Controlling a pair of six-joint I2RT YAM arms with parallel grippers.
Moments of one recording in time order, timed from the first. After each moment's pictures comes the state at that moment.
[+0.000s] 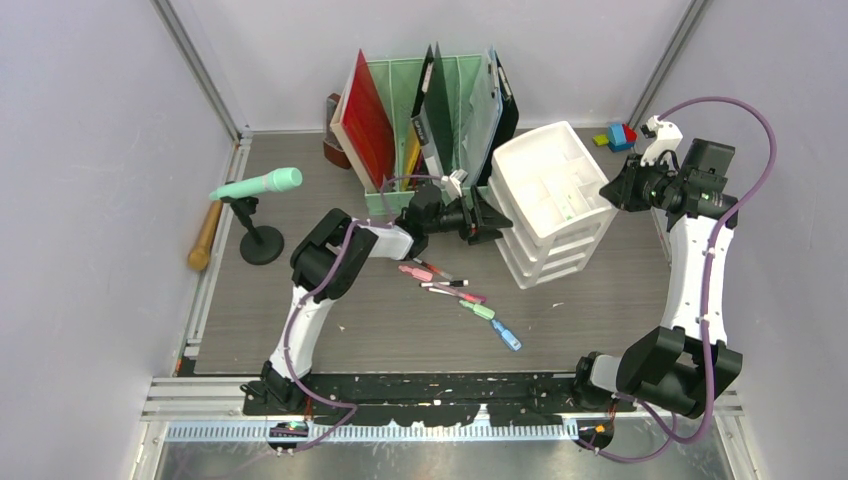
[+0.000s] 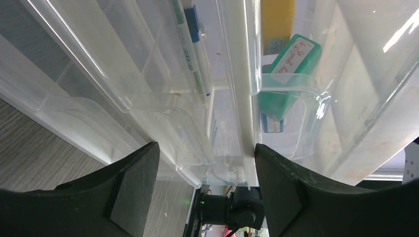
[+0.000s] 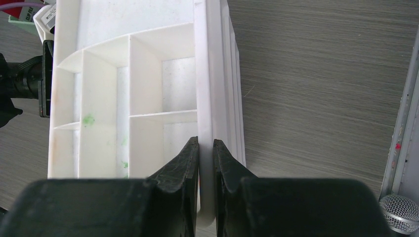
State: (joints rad) left arm -0.69 2.24 1.31 0.82 0.67 -1.28; right arm -0.39 1.28 1.30 -0.73 -0.64 -0.24
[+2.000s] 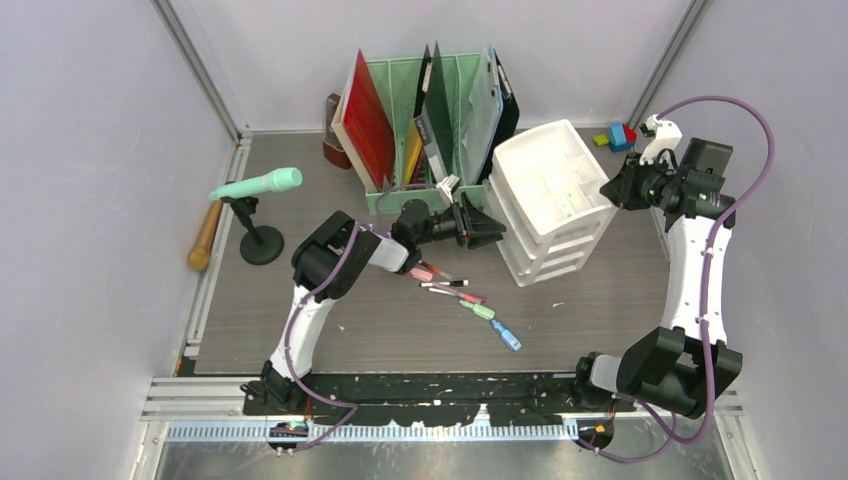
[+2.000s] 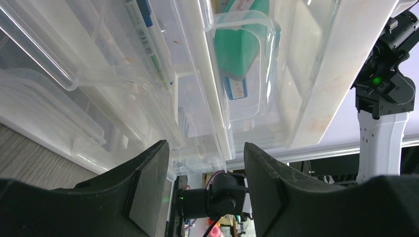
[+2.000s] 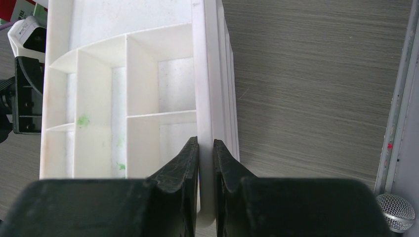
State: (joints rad) left arm -0.68 2.25 1.19 1.19 0.68 -1.45; right arm -0.38 1.28 1.29 -0.70 -0.60 -0.23
